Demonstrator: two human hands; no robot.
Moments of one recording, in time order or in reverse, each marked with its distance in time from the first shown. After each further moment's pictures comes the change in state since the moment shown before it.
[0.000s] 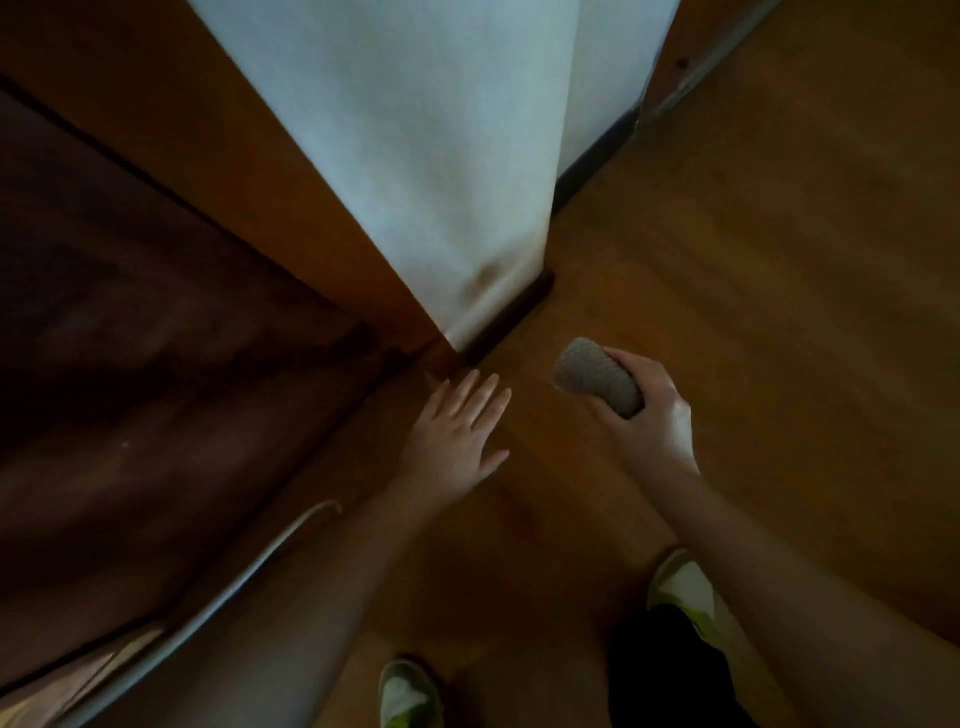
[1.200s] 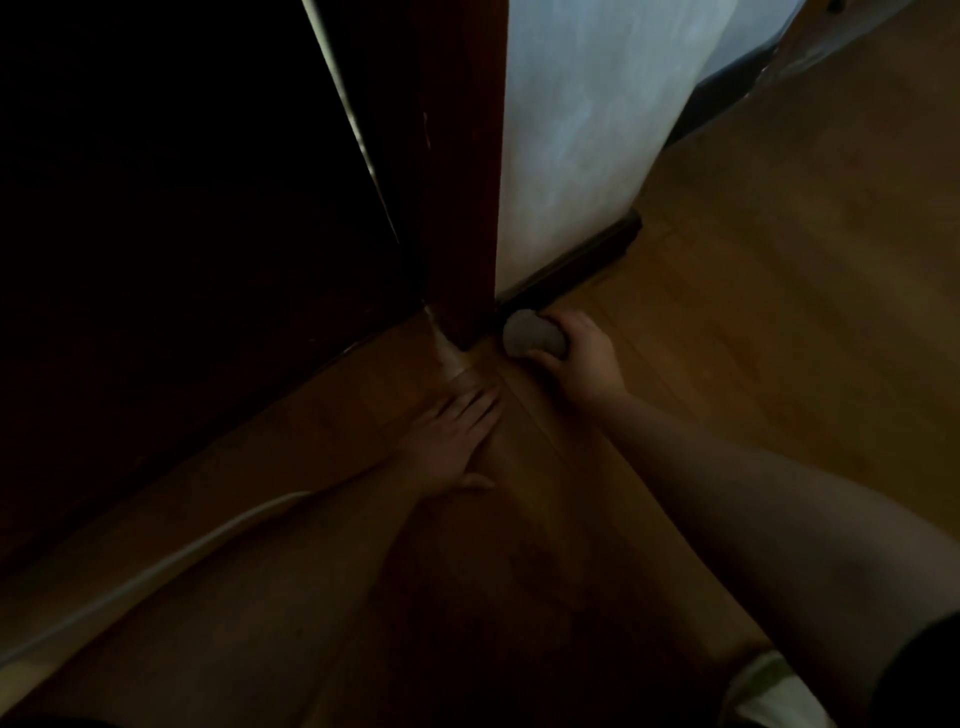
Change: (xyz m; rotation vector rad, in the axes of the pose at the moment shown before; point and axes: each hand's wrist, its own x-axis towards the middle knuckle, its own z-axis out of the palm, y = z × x) left_hand 0.078 -0.047 0.252 -0.088 -0.058 -0.009; right_hand 0.099 0.141 0.227 -0.217 -0.296 -0.293
